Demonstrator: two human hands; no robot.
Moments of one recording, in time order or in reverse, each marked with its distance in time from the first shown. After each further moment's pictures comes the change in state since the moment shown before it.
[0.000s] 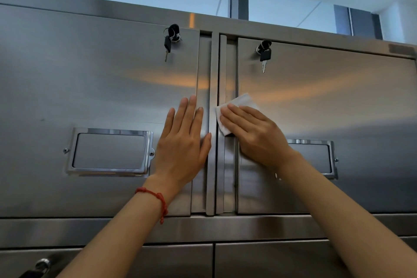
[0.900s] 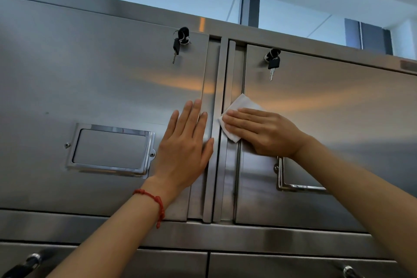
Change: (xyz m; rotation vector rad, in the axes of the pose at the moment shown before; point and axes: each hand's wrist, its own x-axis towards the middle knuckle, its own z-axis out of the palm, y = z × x) left_hand 0.001 0.001 -0.003 0.016 -0.021 0.003; right_hand 0.012 0.046 -0.003 0.101 -0.025 -0.393
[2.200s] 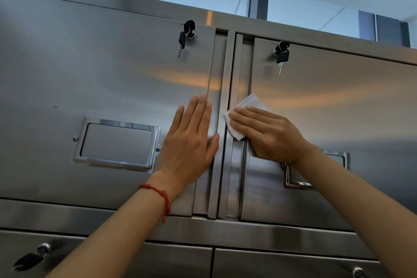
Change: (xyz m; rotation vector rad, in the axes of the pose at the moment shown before) left_hand -0.001 0.000 0.000 -0.003 0.017 -0.013; right_hand -0.003 -0.021 0.011 0.070 0.106 0.166
